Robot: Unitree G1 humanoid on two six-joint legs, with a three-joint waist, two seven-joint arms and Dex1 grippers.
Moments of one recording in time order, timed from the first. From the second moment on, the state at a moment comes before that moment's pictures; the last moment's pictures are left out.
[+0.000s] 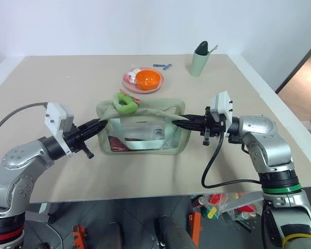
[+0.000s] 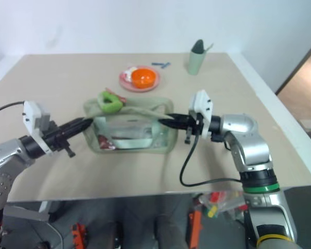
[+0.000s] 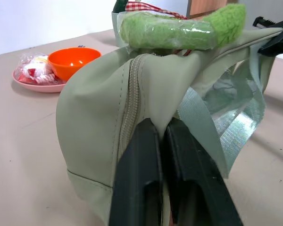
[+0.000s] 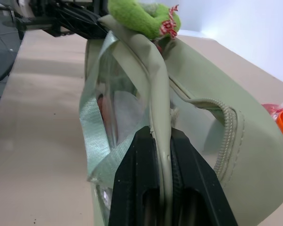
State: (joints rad) left arm -0.21 0.65 0.27 -0.41 -0.67 0.57 -0.71; right arm -0.62 -0.61 0.03 -0.03 0.45 0.34 1.16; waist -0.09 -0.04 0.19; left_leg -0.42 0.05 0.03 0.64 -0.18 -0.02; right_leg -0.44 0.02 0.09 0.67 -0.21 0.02
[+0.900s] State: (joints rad) left arm -0.28 0.60 0.17 -0.40 -0.64 0.56 -0.68; right arm -0.92 -0.40 0.21 0.06 0.32 0.28 1.04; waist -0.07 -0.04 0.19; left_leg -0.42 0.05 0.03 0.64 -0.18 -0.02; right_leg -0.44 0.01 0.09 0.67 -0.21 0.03
